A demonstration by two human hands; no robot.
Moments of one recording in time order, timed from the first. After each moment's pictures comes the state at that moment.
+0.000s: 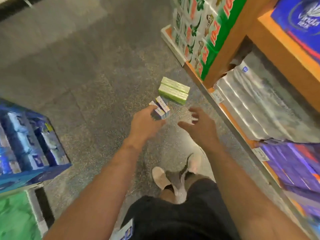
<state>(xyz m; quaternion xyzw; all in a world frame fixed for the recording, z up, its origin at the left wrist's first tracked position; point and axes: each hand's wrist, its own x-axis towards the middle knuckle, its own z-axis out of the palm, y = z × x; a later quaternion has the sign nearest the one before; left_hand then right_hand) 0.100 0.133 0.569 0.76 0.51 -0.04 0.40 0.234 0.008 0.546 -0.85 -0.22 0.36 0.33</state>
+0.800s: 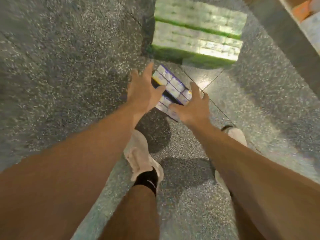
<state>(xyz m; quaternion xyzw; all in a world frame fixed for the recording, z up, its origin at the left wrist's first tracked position) 0.231 0.434 -0.071 0.78 0.44 -0.26 0.35 0.284 0.288 -0.062 -0.87 0.01 0.45 0.21</state>
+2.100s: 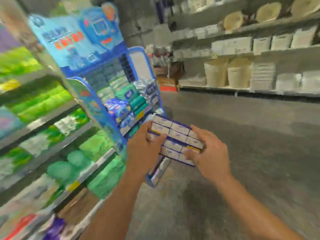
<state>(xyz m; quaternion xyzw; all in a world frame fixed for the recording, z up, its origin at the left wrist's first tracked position) -0.104 0.206 0.846 0.43 0.79 0.43 0.03 0.057 0.290 0.791 -0.40 -0.75 0.34 0.41</state>
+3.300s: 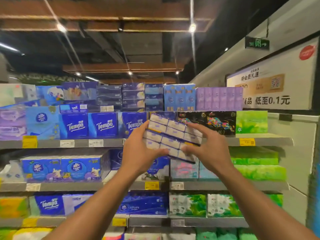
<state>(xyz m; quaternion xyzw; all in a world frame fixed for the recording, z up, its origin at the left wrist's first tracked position) -0.680 -0.317 1.082 0.18 0.80 0.46 -0.34 -0.665 -0.105 1.087 0.11 -0.82 0.38 0.40</state>
